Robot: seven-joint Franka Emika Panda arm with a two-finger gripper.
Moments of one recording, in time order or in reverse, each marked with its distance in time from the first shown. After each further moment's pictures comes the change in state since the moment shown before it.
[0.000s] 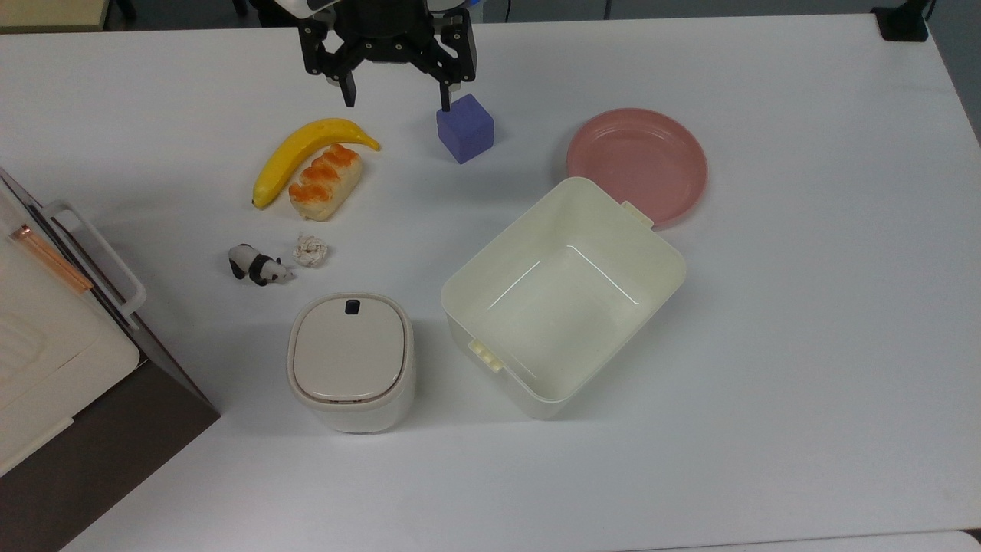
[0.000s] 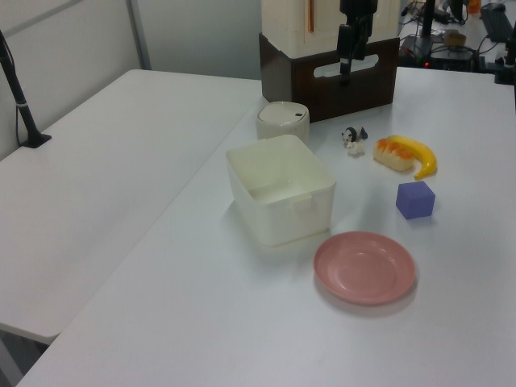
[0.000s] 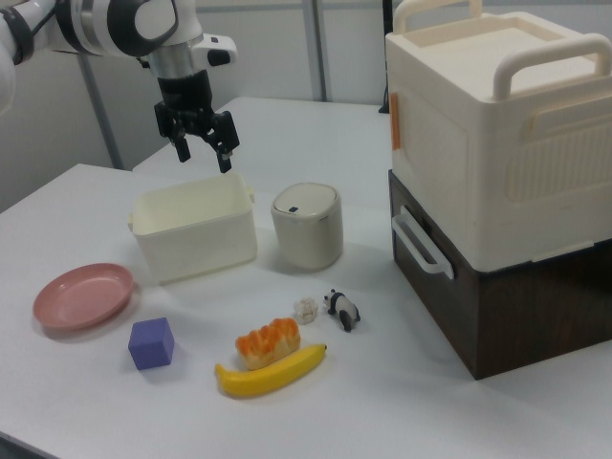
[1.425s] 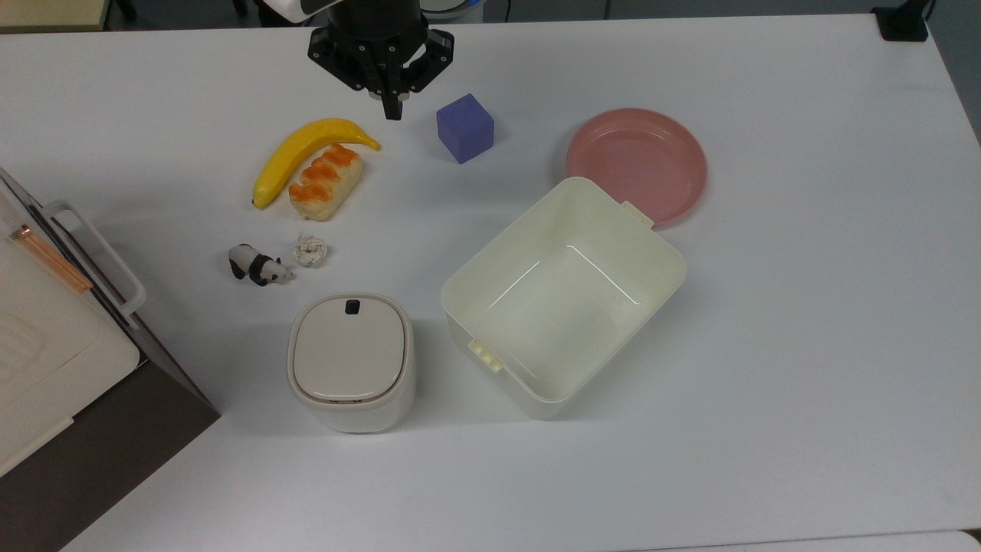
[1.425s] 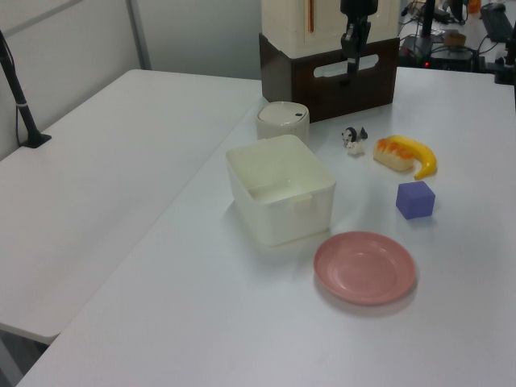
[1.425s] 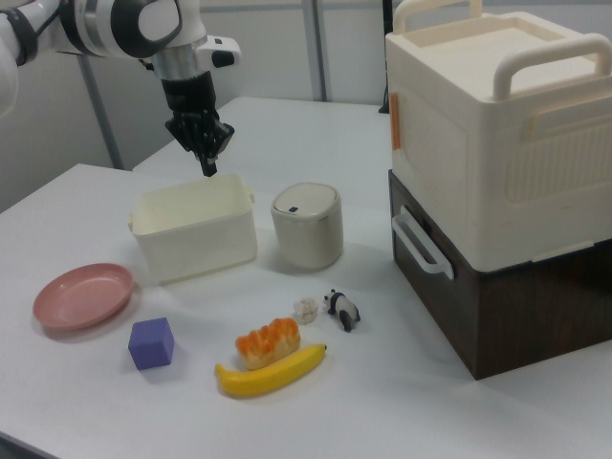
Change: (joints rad) arm -0.003 0.003 -0.007 0.000 -0.001 -0.002 -0.031
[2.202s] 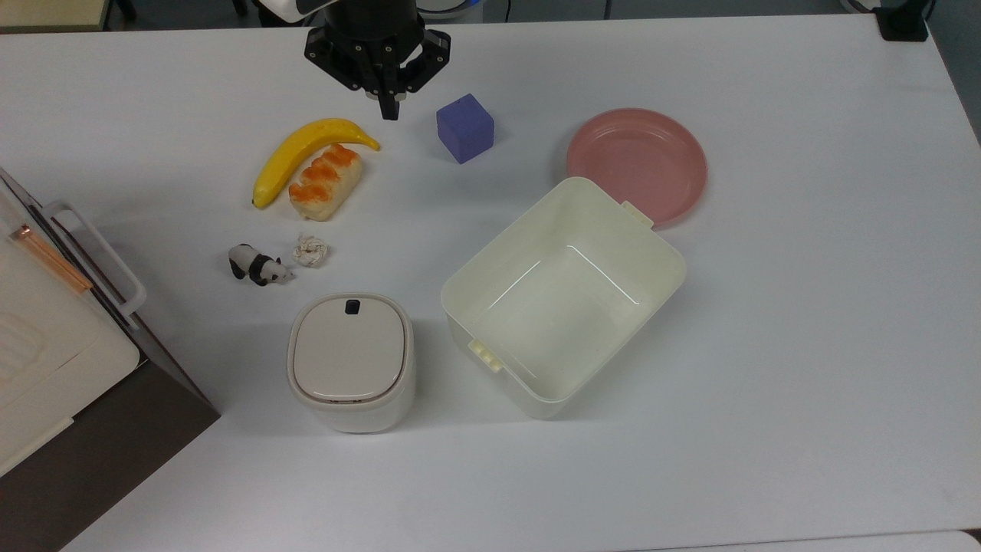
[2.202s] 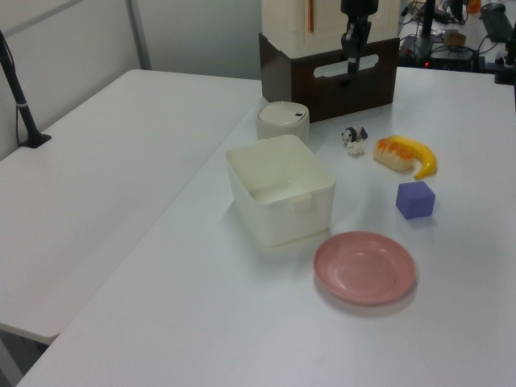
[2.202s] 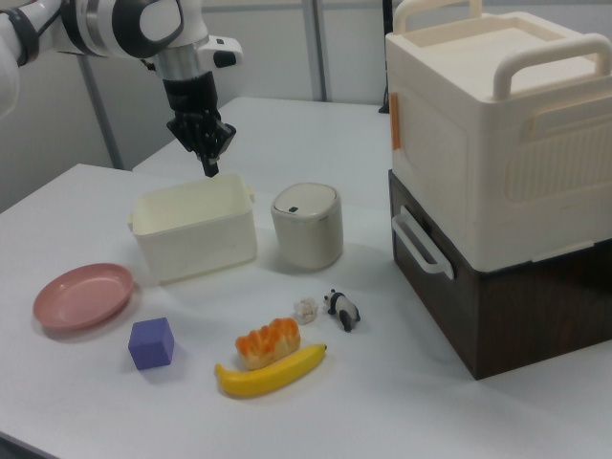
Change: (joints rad) arm 0.000 0.000 -0.006 0.000 0.000 0.000 0.000
